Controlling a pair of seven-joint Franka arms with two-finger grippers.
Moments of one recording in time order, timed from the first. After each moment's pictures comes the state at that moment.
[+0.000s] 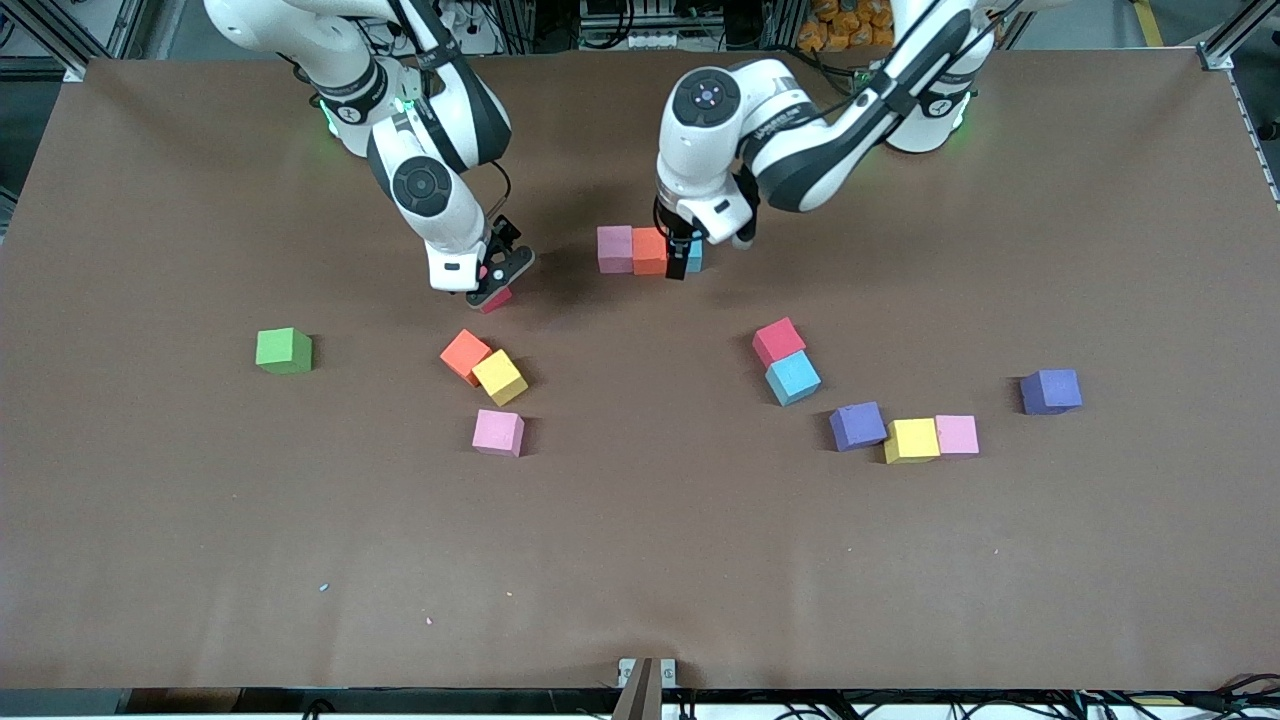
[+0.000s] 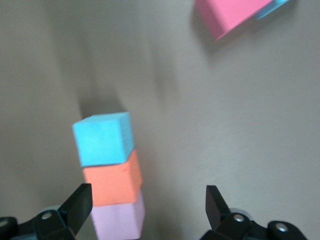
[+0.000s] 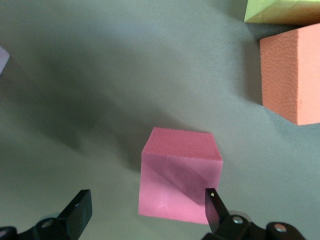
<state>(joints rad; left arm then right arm) -0.06 0.38 -0.85 -2.00 0.26 2.26 -2.45 0.96 0.15 -0.35 -2.45 0.22 2.40 -0.30</state>
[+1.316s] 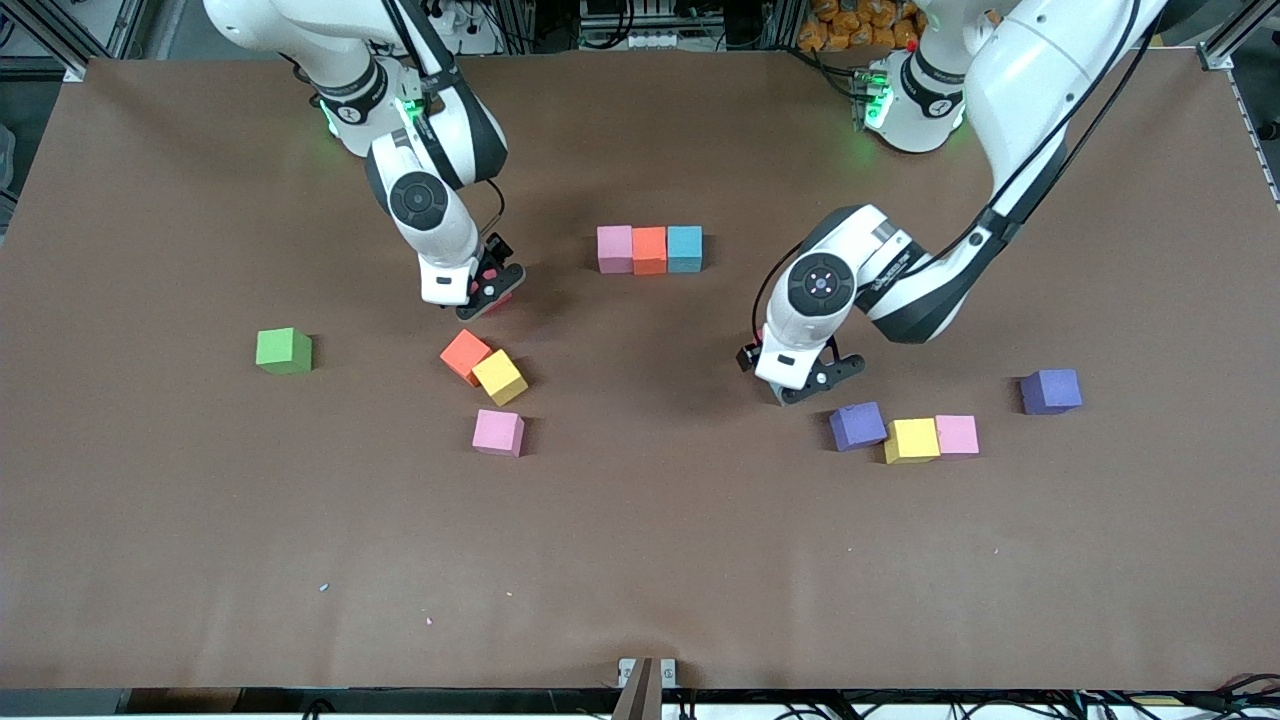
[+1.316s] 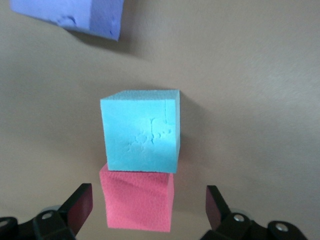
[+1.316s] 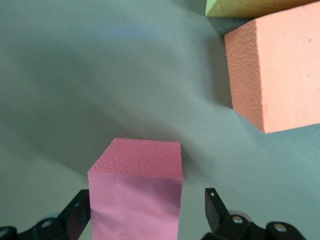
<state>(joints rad) 0.08 0.62 -0.70 -1.87 0.43 2.15 -1.25 0.94 0.23 -0.36 -2.45 0.20 2.49 -0.28</state>
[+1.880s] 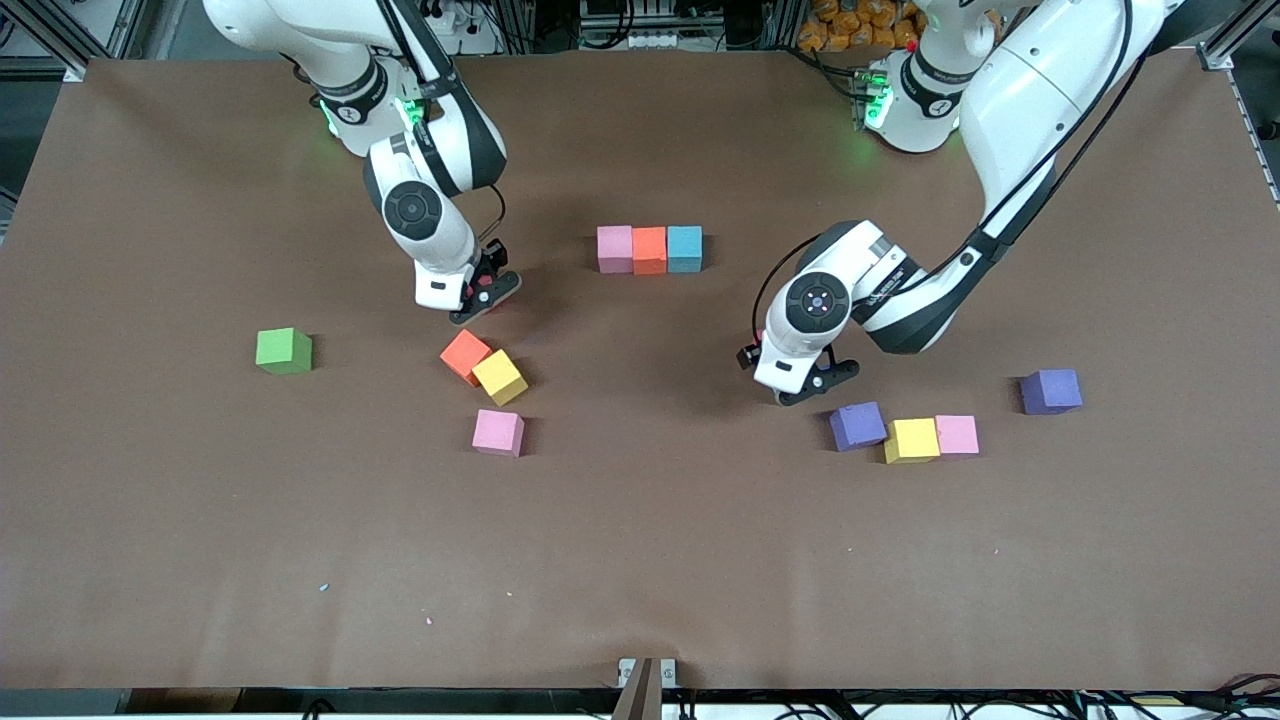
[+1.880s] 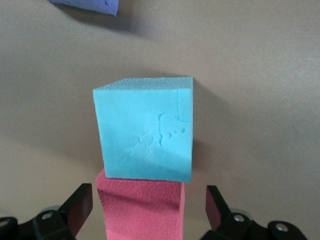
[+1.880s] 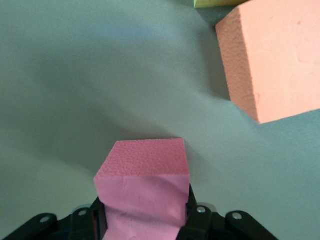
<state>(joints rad) 0.08 0.66 -0.70 -1.88 0.43 2.15 -1.24 0.93 0.23 -0.36 -2.43 0.27 2.44 -0.26</state>
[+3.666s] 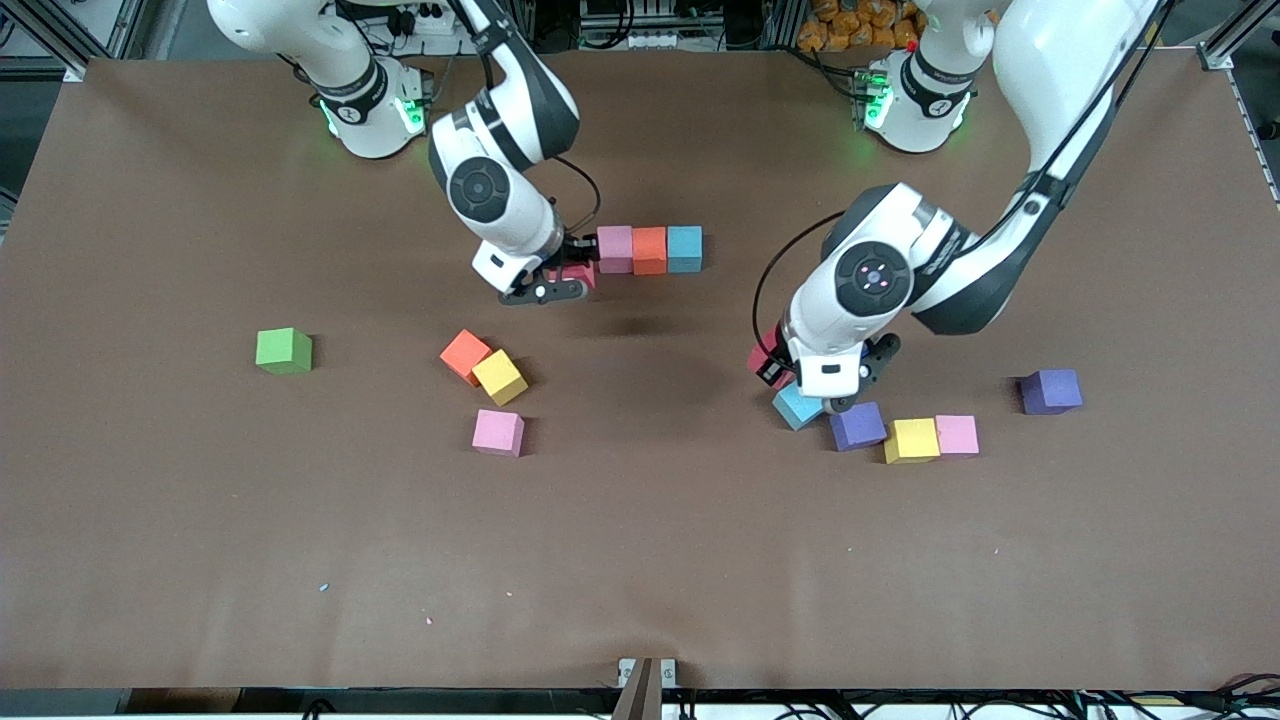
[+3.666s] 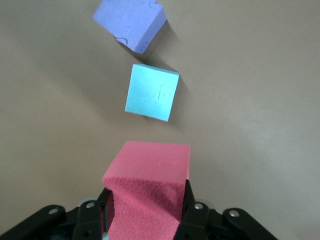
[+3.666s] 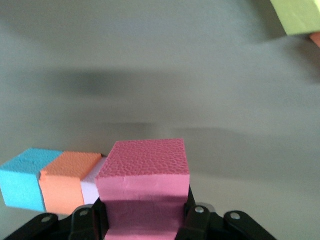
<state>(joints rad) 0.09 0.50 -0.72 -1.68 0.21 2.00 -1.54 1.06 0.31 -0.34 -2.09 0.48 2.24 0.35</state>
